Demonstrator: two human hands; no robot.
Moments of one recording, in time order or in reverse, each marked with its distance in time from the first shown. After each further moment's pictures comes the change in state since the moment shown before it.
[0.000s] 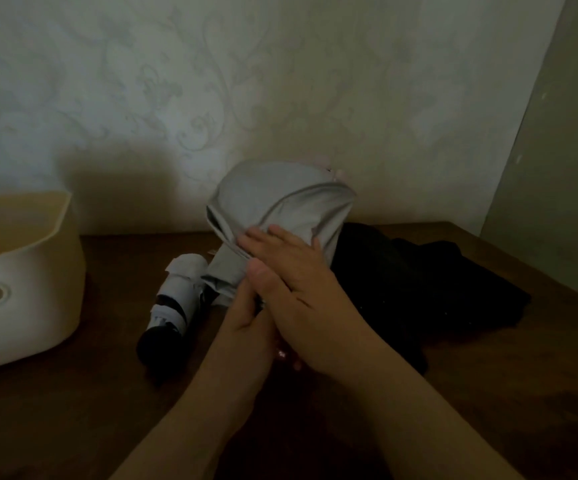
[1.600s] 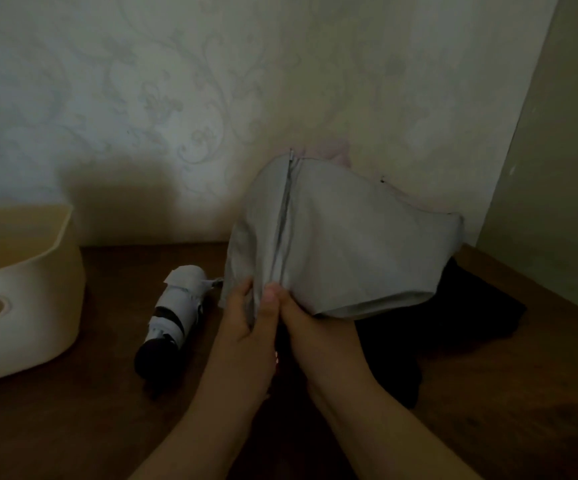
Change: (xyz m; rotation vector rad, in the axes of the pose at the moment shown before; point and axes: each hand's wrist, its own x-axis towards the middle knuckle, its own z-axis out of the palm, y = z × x) left_hand -0.004 0.014 0.004 0.182 0.134 -0.112; right_hand -0.013 0.003 0.018 0.745 0.380 0.460
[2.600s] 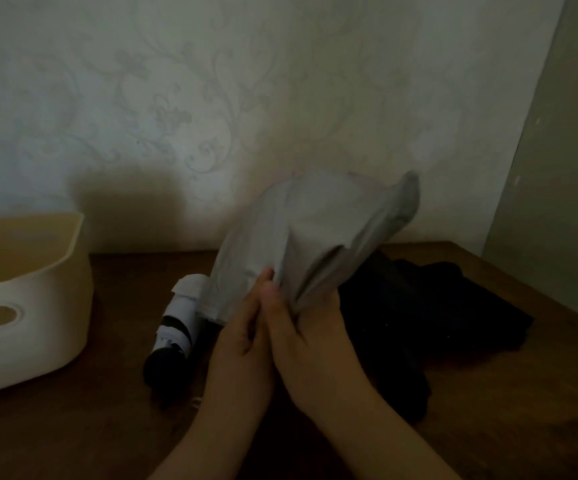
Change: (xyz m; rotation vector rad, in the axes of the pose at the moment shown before) left_hand 0.003 -0.009 -0.010 0.000 -0.041 0.305; right_hand -0.006 -0.015 0.012 -0.578 -0.078 -0.372
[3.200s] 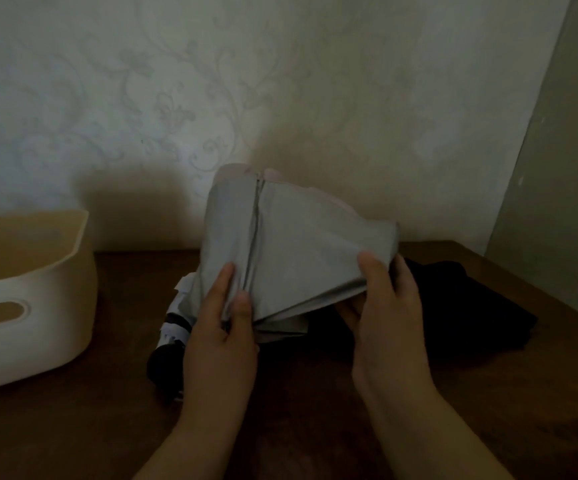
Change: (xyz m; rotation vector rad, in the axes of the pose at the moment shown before) left_hand 0.008 -0.004 -0.010 0.108 0.283 -0.135; right_hand 0.014 0.009 -0.036 0.797 0.351 0.387
